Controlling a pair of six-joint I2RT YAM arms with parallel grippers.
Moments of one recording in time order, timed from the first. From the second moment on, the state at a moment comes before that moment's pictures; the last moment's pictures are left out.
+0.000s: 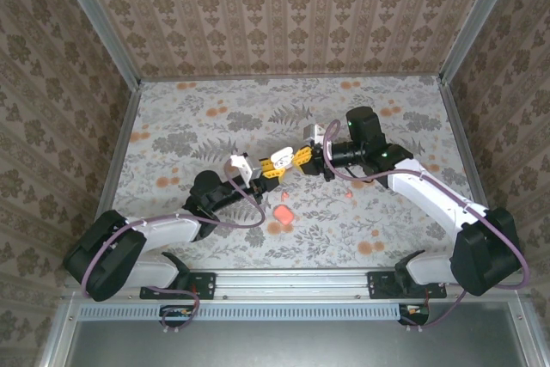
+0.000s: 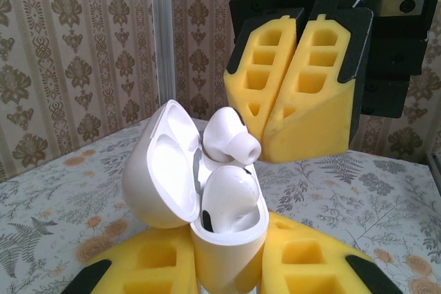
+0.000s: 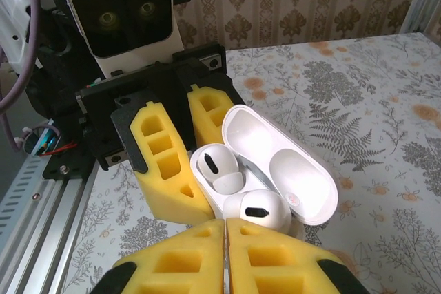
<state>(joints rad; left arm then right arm) -0.74 1.28 0.34 1.06 0.46 -0.06 0.44 1.33 0.97 -0.19 -0.92 -0.44</state>
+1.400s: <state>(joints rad) -0.74 1.26 0.35 1.00 0.55 -0.05 0.33 1.22 0.95 -0.18 -0.97 -0.40</state>
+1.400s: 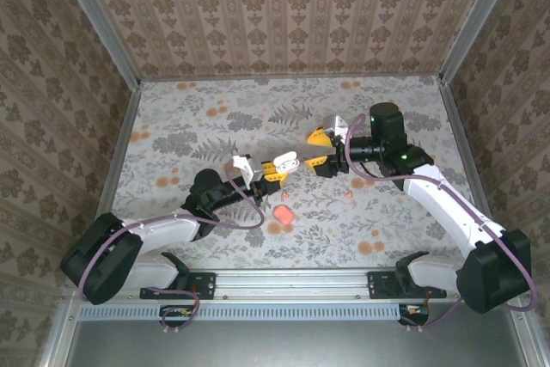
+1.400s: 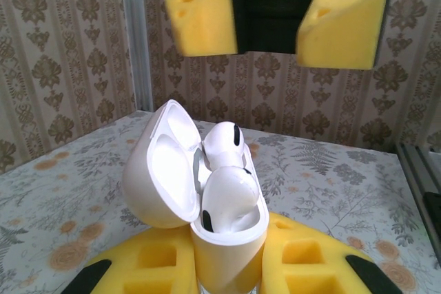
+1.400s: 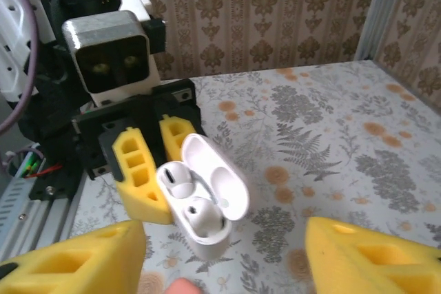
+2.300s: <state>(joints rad) -0.74 1.26 0.35 1.00 0.59 -0.05 0.40 1.41 1.01 -0.30 -1.12 -0.48</state>
